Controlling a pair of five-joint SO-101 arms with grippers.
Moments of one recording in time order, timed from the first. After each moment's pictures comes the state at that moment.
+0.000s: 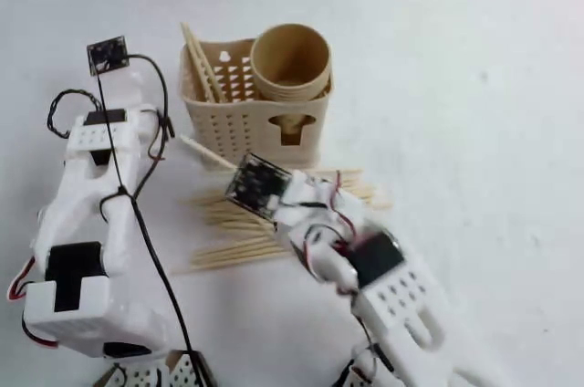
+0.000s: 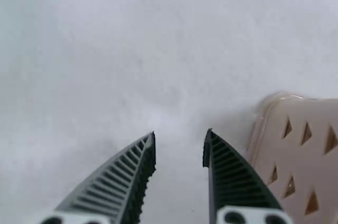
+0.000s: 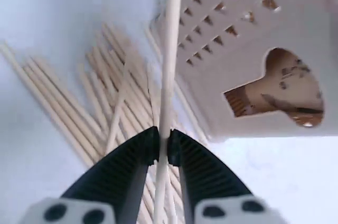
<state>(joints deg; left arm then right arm) -14.2 5.8 24.3 45.6 12.0 -35.2 -52.7 56.4 49.5 36.0</state>
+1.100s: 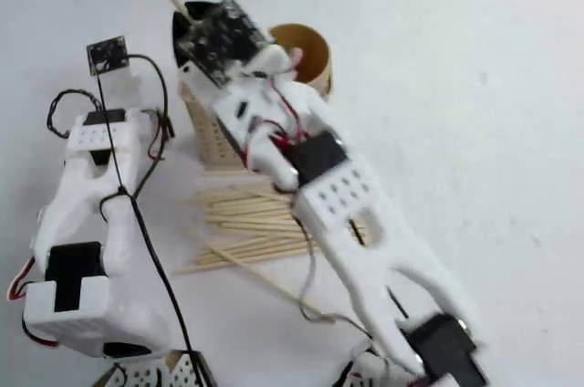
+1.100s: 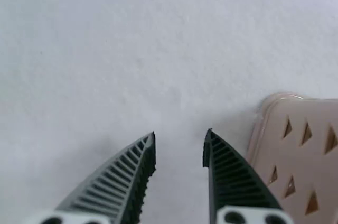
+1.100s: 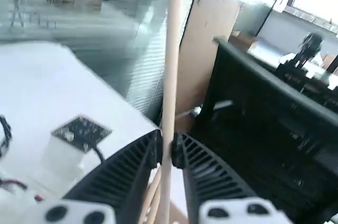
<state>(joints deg) -14.2 5.8 24.3 45.6 12.0 -38.0 -13.0 8.5 17.3 21.0</state>
